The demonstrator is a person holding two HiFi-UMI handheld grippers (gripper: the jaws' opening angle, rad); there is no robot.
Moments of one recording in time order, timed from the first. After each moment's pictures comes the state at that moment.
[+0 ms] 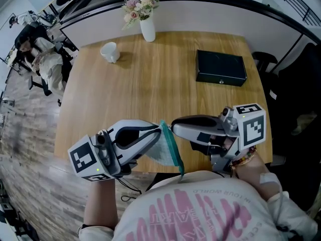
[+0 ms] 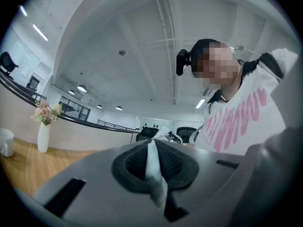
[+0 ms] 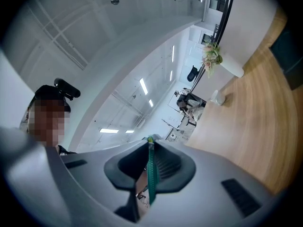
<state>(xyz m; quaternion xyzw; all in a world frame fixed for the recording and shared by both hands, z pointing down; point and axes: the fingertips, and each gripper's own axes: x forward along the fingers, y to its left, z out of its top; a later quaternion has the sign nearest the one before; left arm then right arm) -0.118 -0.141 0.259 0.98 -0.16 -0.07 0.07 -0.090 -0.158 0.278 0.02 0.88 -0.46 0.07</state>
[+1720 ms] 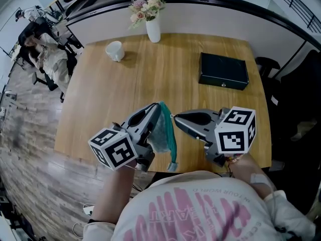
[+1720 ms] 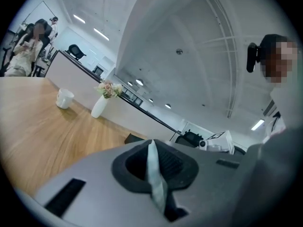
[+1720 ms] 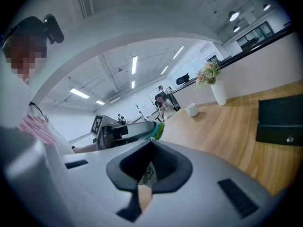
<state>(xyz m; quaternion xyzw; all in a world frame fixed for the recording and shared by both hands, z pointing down) -0.139 -0.216 0.333 0.86 -0.41 -0.07 0.29 -0.089 -0.183 0.343 -0.13 0.94 -0.29 -0.10</state>
